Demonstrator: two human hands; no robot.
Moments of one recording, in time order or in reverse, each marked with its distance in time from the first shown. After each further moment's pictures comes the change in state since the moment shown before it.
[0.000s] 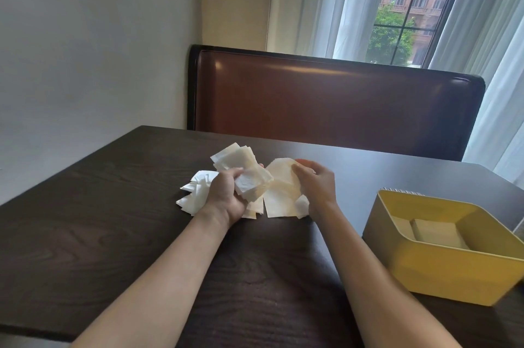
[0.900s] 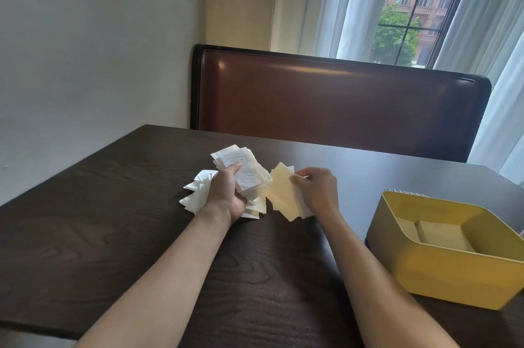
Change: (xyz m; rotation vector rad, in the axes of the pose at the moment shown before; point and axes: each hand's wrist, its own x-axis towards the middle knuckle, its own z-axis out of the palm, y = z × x) left_hand 0.004 0.003 -0.004 0.087 0.143 0.071; right_hand 0.001 0.005 -0.003 -0.507 -0.007 -0.167
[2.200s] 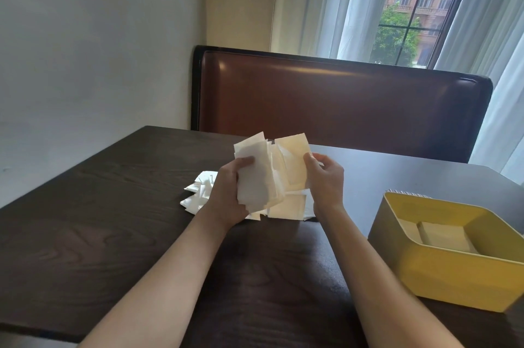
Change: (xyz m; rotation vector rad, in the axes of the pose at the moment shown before) left_hand -0.023 0.009 0.002 0.083 -0.358 -0.040; right_hand 0.002 -0.013 -0.001 0.513 0.150 0.004
